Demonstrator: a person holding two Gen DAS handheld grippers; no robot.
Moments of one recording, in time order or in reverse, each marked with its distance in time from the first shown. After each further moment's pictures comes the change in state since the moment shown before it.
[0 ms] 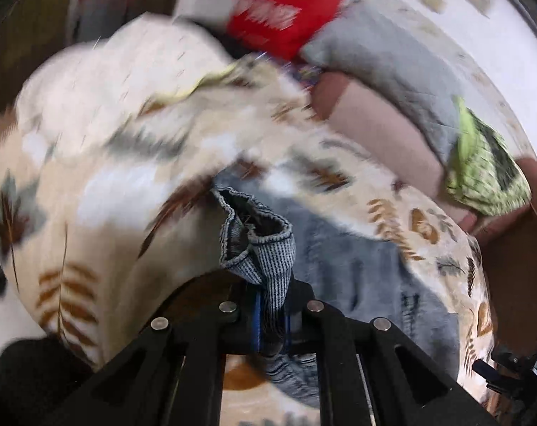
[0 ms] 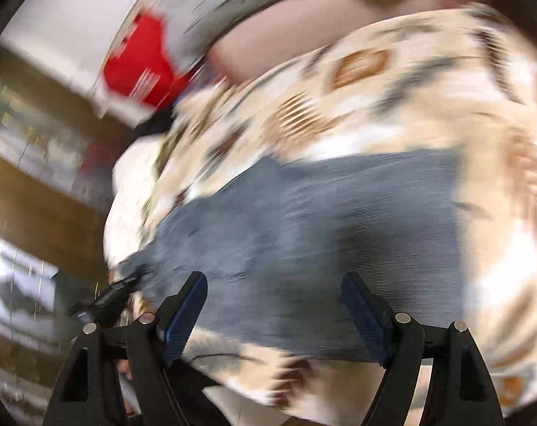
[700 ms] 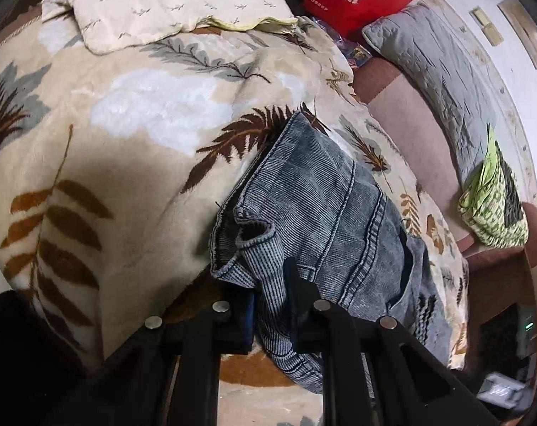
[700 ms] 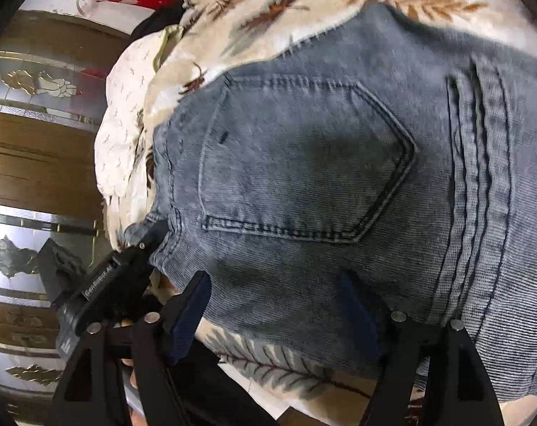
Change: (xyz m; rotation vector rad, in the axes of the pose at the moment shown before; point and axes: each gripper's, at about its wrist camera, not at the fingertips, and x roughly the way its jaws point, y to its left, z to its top) left arm 0.051 0.087 -0.033 -0.279 0.168 -0.059; right arm 0.176 0.107 -0.027 -0.086 0.407 0.037
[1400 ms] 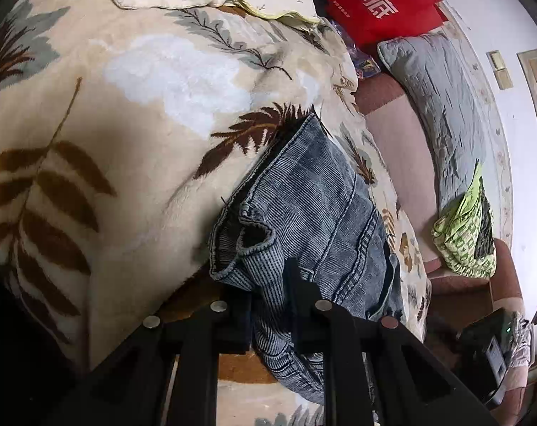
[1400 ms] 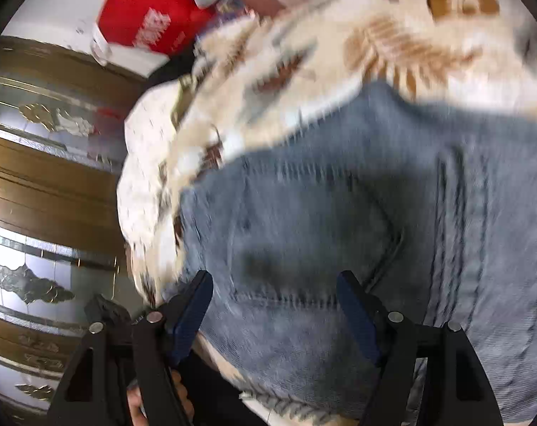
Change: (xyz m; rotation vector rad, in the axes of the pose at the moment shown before) left arm 0.004 0.024 0.006 -0.174 0.053 -0.137; right arm -0.042 -0.005 0.028 0.018 -0.188 0.070
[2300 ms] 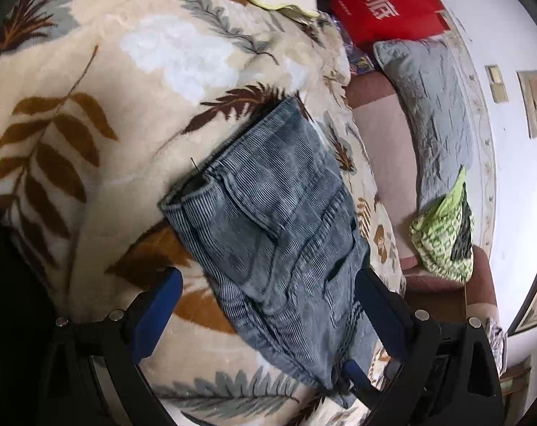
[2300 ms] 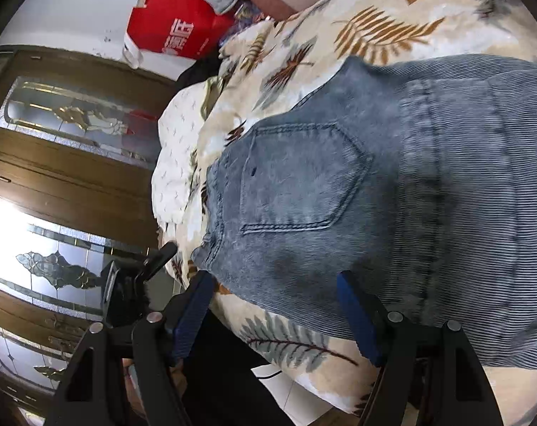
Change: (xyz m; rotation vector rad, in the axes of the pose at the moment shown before) left arm -0.017 -0.007 -0.019 -0.104 0.044 -0.073; right arm -0.042 -0.033 -0.059 0.005 0.024 0.166
